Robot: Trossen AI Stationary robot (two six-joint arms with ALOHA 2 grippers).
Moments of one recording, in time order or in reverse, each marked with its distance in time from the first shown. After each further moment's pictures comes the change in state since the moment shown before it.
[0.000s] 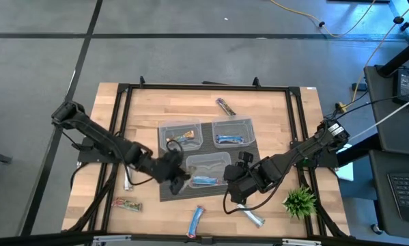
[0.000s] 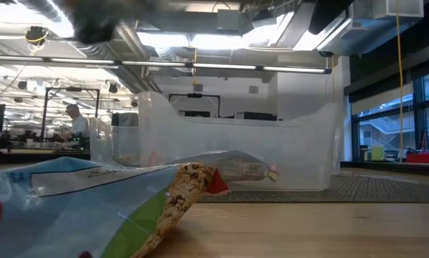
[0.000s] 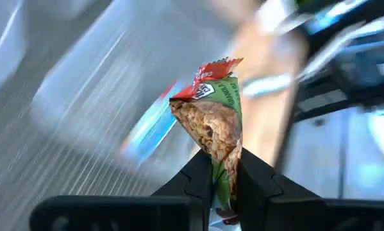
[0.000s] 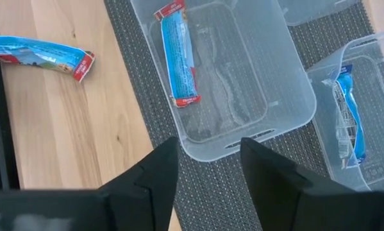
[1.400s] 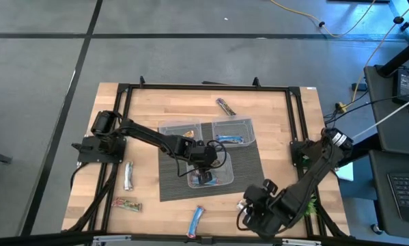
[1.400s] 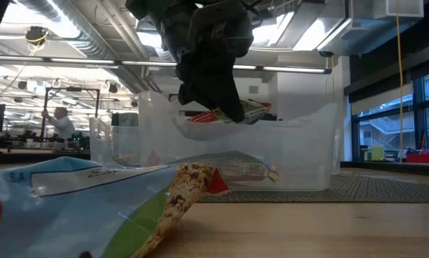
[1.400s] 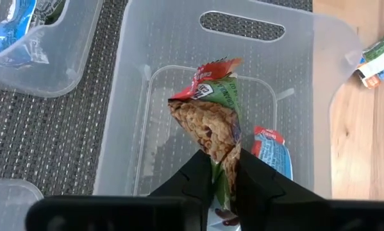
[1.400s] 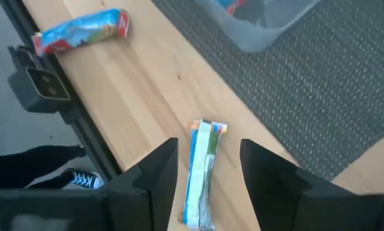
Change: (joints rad) left arm 0.302 0.495 0.327 -0.107 0.255 0.564; right arm 0.303 0.052 0.000 -0.059 0.020 0.742
